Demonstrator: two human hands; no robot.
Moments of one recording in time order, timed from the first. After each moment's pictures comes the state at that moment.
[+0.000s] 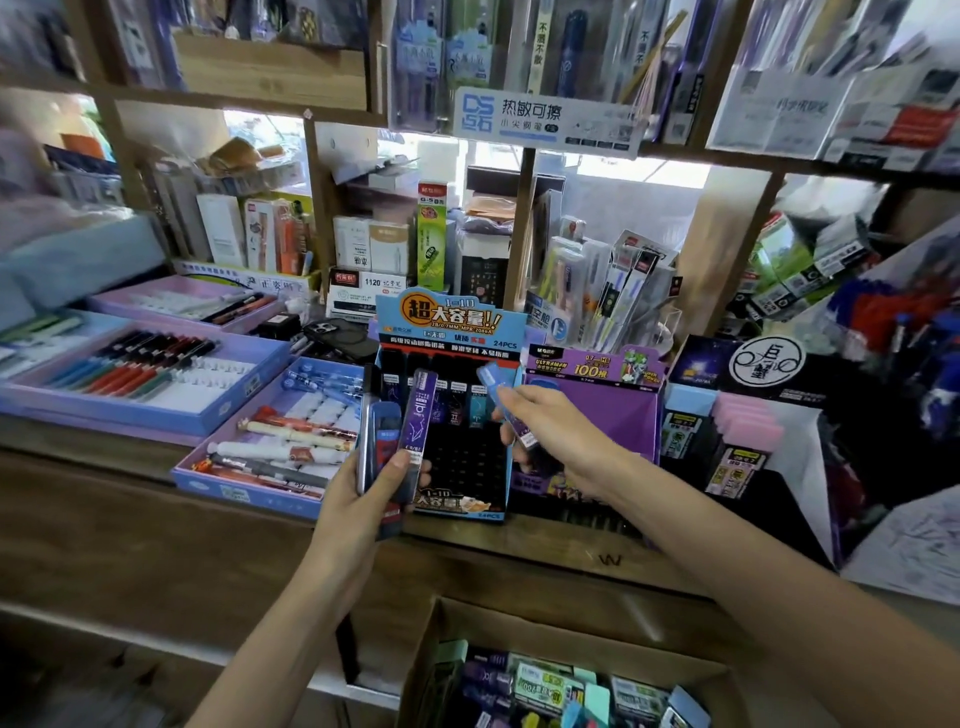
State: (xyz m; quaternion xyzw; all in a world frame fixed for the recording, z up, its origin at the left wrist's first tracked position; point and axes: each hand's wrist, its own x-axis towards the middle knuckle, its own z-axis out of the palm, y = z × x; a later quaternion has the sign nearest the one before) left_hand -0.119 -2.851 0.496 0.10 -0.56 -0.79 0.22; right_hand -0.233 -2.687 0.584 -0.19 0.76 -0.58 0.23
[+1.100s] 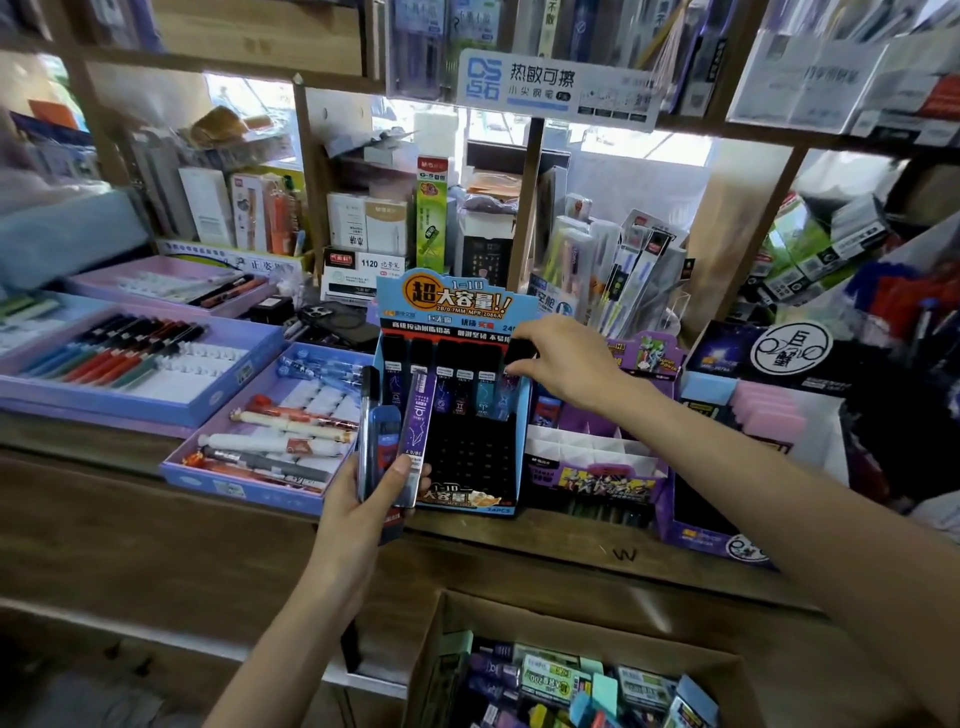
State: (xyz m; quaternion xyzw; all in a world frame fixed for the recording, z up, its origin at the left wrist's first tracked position) left_hand -0.122 -2.858 0.476 0.12 -0.59 -0.76 0.22; right_hand -0.297 -2.704 0.605 -0.39 0.90 -0.11 -0.14
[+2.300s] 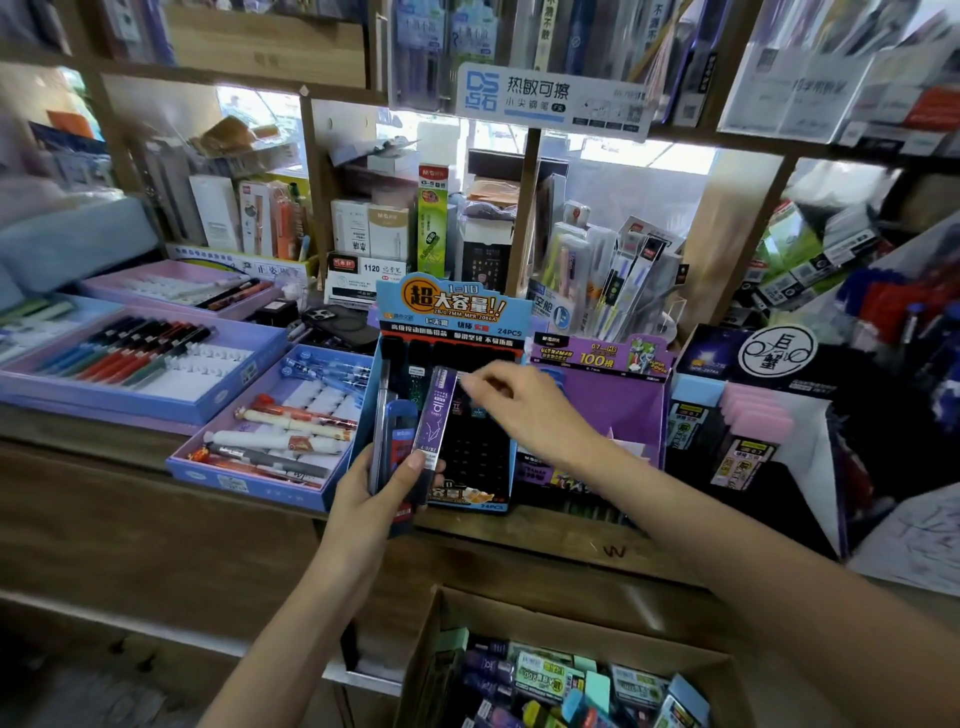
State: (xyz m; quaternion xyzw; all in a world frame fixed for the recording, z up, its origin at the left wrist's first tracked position) left_hand -0.116 -2.841 0.495 0.09 -0.60 -0.76 0.21; right_hand -0.235 -2.709 0.583 -0.37 0.84 -0.40 0.03
